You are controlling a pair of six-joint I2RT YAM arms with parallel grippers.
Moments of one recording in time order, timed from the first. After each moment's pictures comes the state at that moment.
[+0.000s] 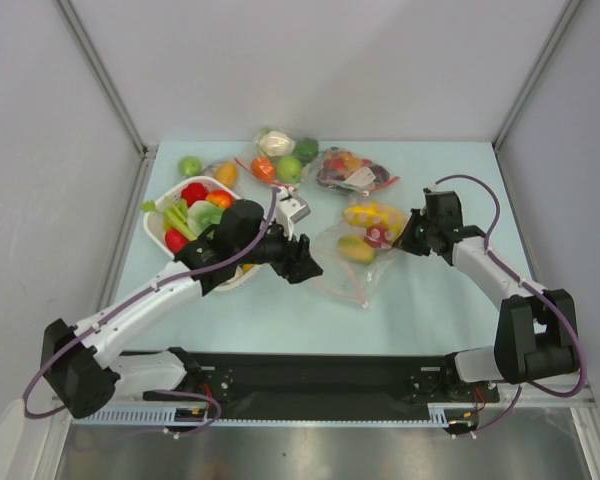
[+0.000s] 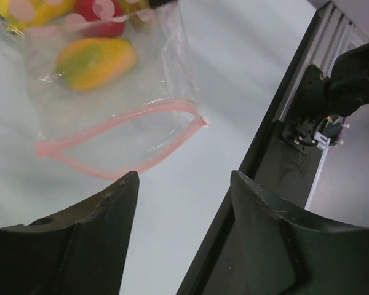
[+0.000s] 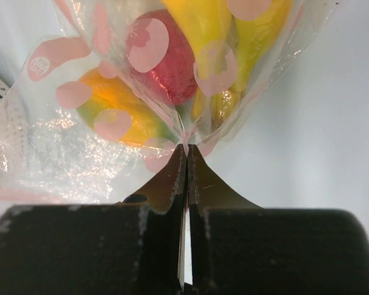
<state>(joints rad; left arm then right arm) -0.72 1.16 0.99 -0.32 0.44 -0.16 0.18 1.38 0.87 -0.33 -0.18 0.54</state>
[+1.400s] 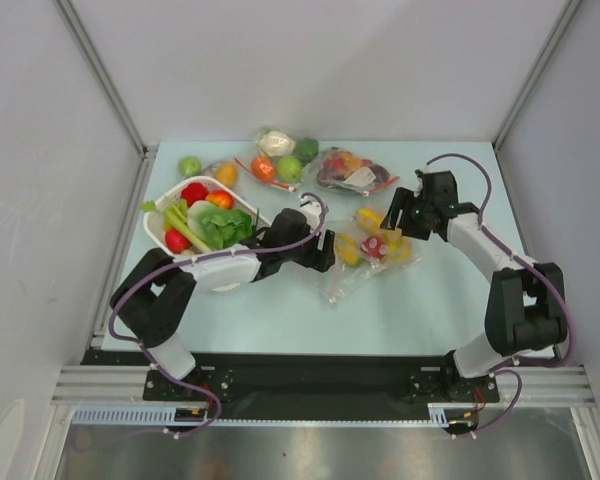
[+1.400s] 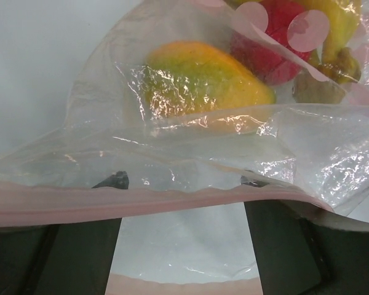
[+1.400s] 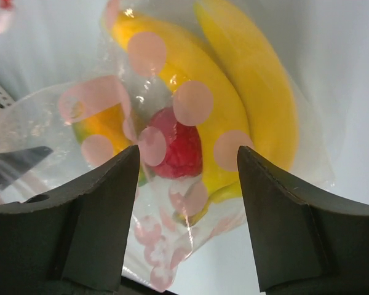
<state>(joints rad) -0.74 1.67 0.94 0.10 0.10 -0.28 0.17 1.51 1.07 -0.39 -0.20 0.43</state>
